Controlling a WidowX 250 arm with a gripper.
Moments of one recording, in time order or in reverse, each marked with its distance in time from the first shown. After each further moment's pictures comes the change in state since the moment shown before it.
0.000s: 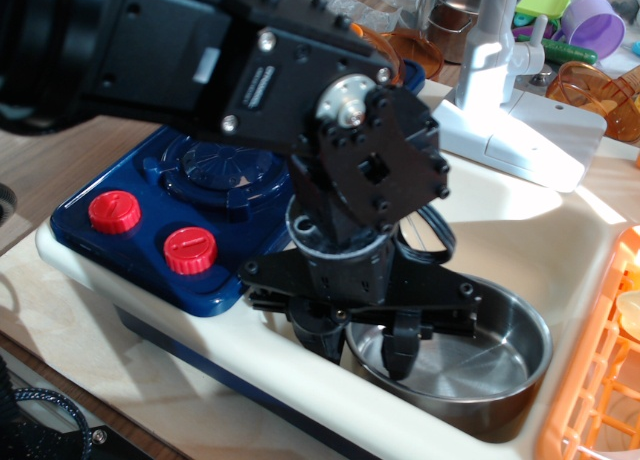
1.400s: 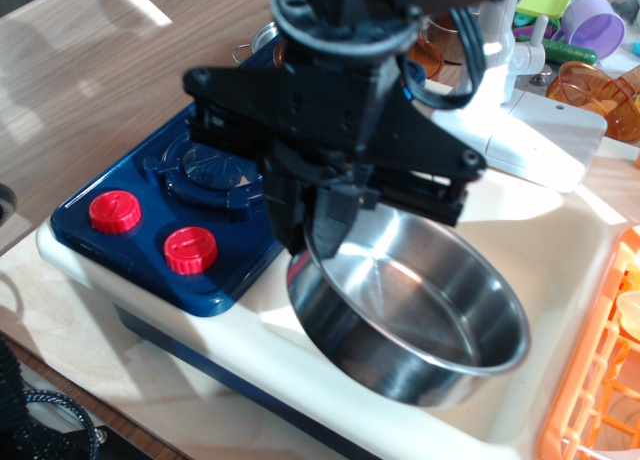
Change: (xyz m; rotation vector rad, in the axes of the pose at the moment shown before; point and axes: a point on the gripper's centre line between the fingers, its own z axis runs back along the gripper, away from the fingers) arm 0.009 0.017 0.097 0.246 -0.021 -0.172
